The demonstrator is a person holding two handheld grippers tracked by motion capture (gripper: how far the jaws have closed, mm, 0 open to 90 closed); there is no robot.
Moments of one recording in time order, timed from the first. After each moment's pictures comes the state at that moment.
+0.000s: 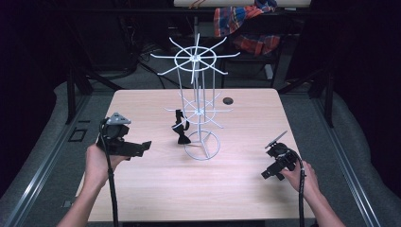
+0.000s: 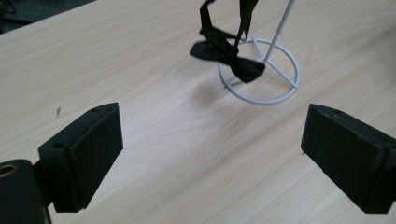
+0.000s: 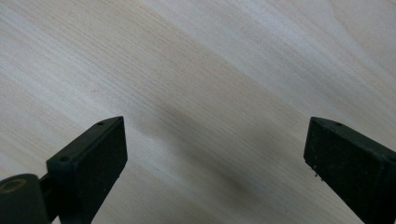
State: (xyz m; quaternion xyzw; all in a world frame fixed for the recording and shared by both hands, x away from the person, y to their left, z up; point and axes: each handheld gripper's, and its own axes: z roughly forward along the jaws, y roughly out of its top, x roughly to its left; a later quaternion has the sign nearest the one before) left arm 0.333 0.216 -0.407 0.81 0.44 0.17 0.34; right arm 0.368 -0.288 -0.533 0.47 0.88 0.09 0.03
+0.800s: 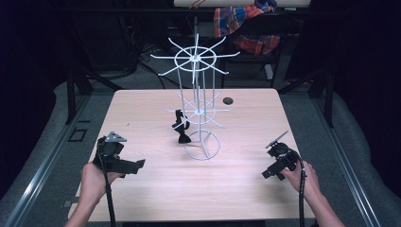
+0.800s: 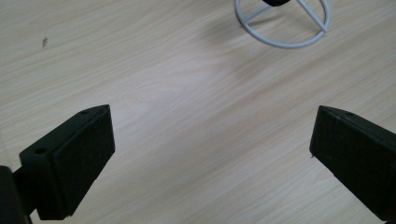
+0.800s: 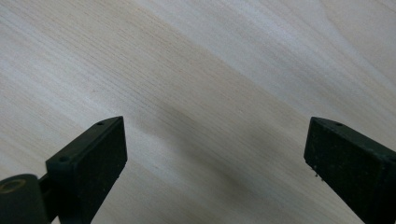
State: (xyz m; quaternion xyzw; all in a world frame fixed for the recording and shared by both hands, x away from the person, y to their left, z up) left arm 0.317 0.232 -0.457 0.82 0.47 0.14 0.29; right arm 0.364 -0.288 -0.533 0.49 0.86 0.11 0.04
